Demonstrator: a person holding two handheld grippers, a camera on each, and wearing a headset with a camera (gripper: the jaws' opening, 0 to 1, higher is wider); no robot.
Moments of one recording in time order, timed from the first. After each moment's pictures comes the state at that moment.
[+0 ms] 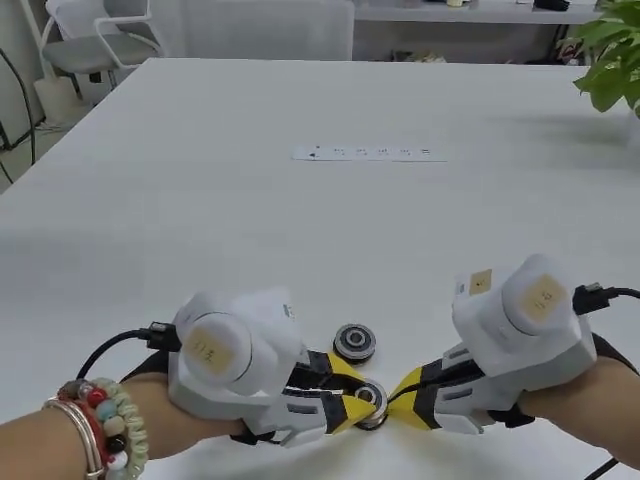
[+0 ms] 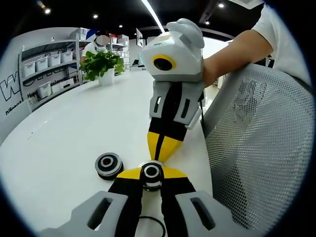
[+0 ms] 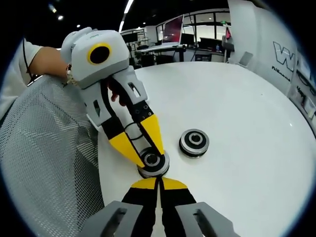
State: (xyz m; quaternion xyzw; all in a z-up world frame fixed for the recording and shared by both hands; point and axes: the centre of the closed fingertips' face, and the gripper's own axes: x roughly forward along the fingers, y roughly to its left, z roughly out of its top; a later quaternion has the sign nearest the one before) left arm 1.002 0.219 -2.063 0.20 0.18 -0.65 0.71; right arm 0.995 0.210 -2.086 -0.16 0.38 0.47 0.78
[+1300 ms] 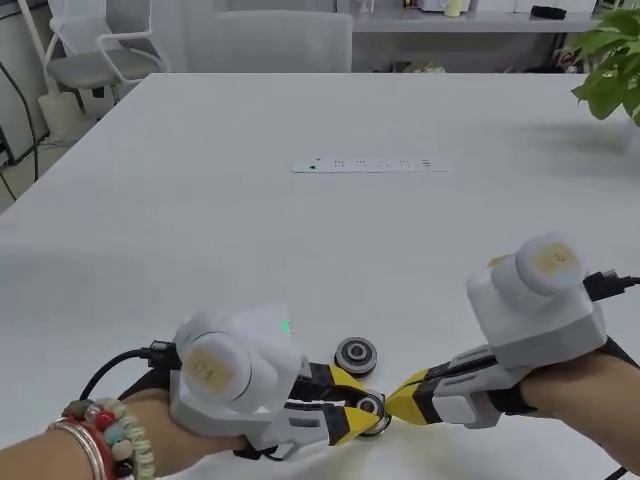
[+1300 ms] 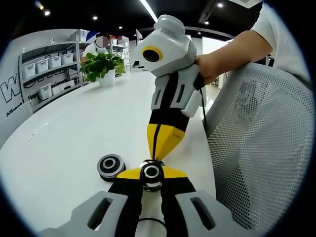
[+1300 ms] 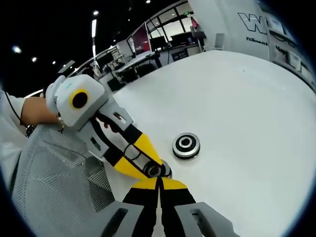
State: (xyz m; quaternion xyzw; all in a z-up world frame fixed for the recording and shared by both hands) left arm 1.006 0.215 -2.064 0.20 0.18 -0.65 0.71; right arm 1.001 0.213 -2.065 -0.01 0.41 0.43 0.80
